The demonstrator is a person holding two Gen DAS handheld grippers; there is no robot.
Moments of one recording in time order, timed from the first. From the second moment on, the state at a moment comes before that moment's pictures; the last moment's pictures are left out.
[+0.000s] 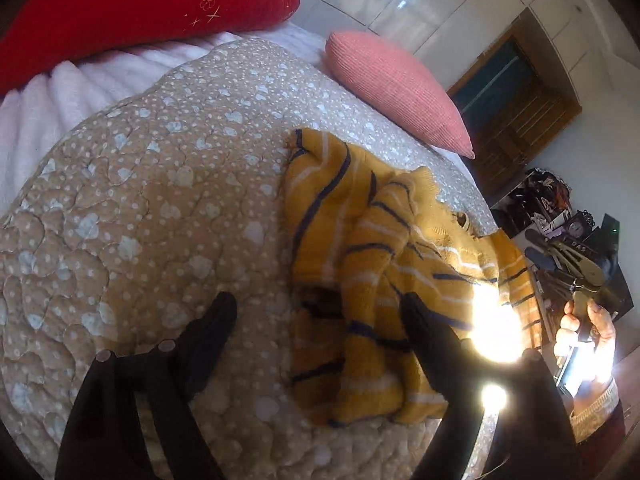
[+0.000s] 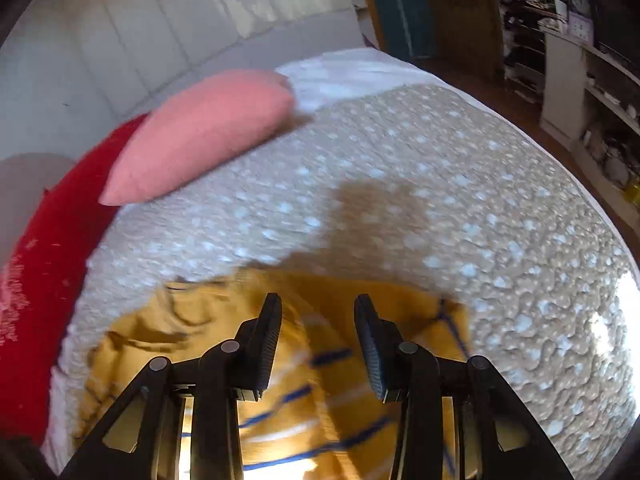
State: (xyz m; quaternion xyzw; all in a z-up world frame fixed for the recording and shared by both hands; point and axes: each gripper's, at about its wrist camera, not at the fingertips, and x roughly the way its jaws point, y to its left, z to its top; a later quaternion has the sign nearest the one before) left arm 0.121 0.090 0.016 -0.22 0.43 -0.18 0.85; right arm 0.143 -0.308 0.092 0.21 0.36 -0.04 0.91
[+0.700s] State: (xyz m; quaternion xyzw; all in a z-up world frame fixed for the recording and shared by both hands) left arm 0.107 0.175 0.041 -0.27 0.38 -0.13 0.87; right arm 0.257 0.006 0.034 -0.03 0.48 0.16 0.86
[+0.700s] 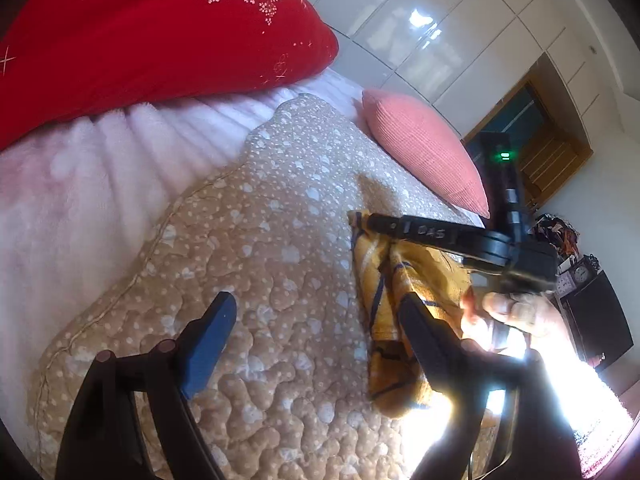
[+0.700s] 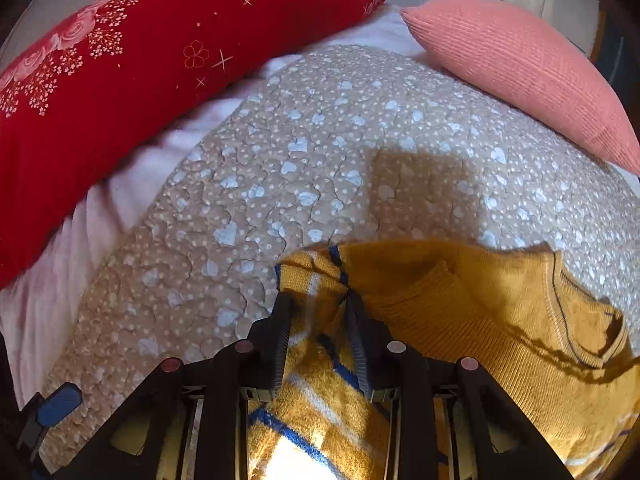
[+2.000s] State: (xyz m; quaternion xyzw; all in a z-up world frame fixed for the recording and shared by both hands) left arm 0.104 0.063 0.015 -0.08 0.47 -0.17 0.86; right arm -0.019 -0.357 0.059 0.08 0.46 -0.21 0.86
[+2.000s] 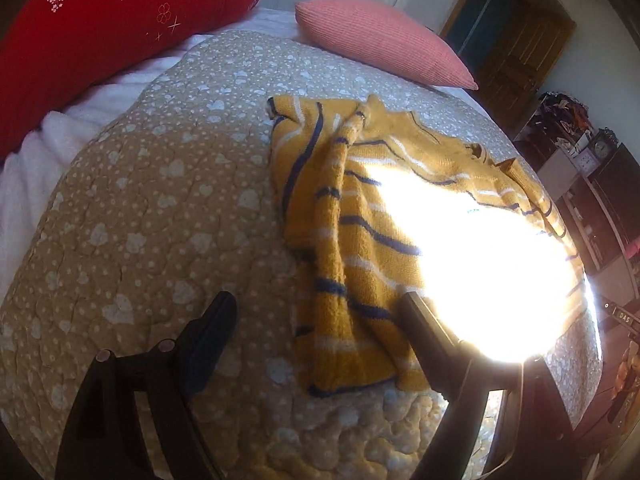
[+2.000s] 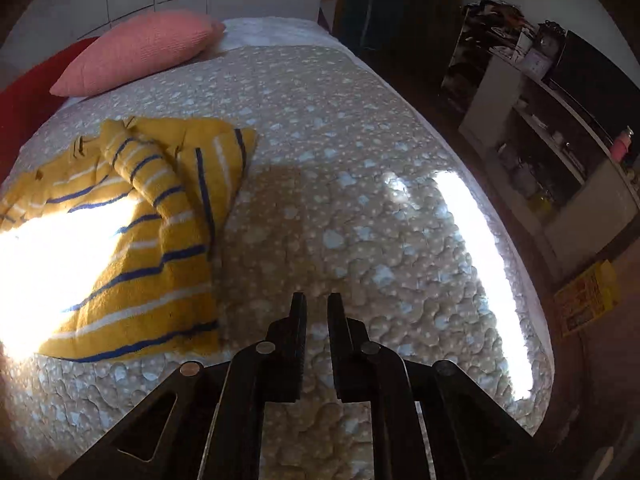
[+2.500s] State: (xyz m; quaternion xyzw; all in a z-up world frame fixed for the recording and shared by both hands) left arm 0.105 0.068 0.014 -0.09 0.47 -0.18 0.86; right arm 0.164 -0.323 0.025 0.09 0.48 -0.12 0.87
